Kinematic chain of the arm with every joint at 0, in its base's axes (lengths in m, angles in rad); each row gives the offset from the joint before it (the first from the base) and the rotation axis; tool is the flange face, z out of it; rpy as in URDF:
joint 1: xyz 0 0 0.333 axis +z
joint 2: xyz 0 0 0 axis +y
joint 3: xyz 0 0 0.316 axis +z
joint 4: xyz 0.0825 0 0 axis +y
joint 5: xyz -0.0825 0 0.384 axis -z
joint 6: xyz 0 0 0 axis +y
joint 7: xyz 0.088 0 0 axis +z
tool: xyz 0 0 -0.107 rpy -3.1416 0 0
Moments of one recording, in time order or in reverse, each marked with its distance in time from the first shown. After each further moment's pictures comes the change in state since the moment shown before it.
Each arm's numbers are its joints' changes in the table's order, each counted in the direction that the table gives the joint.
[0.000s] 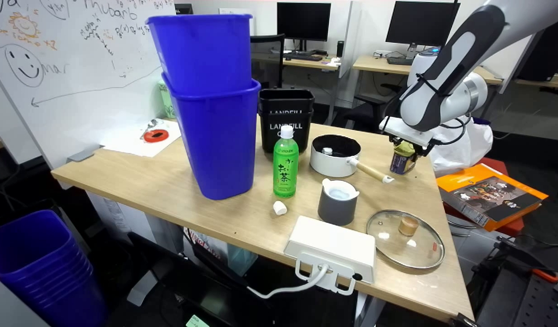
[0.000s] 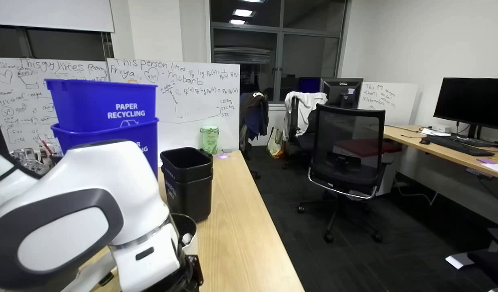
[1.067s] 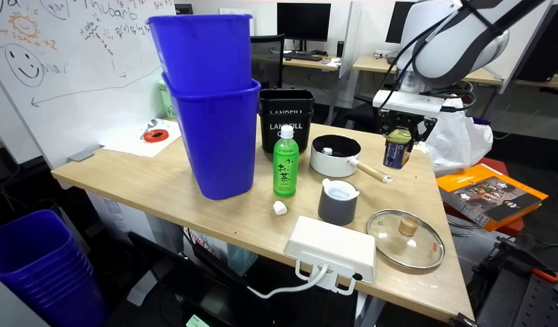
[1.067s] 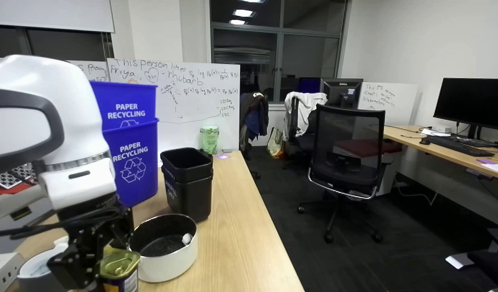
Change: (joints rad) arm -0.074 -0.387 0.236 0.091 0.226 0.338 -0.073
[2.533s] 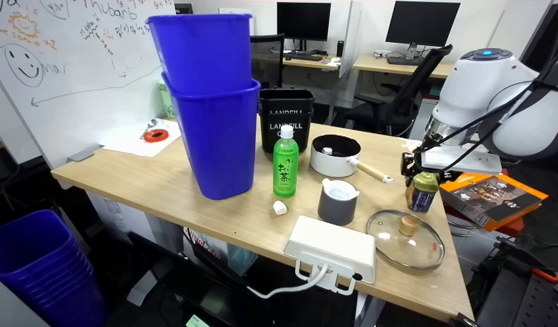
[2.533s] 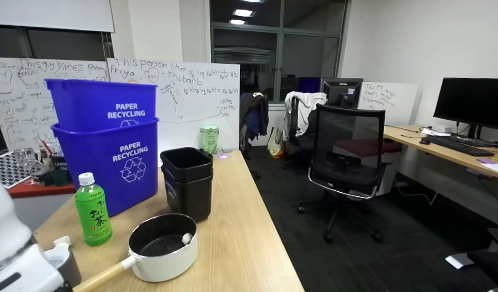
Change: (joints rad) arm -0.203 0.001 0.105 0.353 0.380 -0.455 0.100
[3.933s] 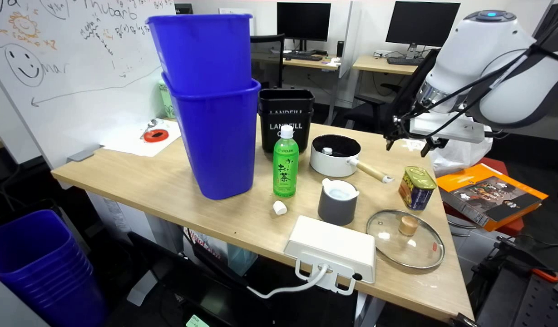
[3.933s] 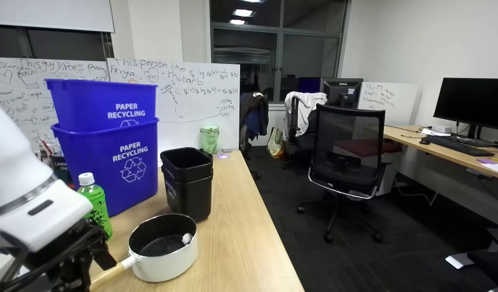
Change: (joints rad) arm 0.002 -0.088 0.015 -0.089 -0.024 0.013 0.052
